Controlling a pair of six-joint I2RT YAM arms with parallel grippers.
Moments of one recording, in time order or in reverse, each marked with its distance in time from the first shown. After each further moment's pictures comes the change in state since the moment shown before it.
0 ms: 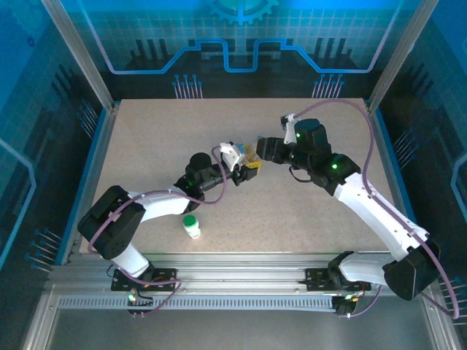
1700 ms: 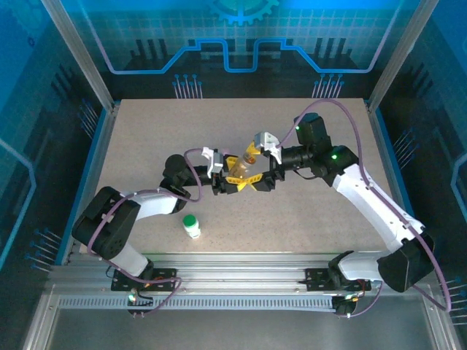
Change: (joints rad) left arm 0.169 -0.035 -0.109 0.274 0.655 -0.201; right arm -0.048 0.050 0.085 -0.170 -0.729 -1.098
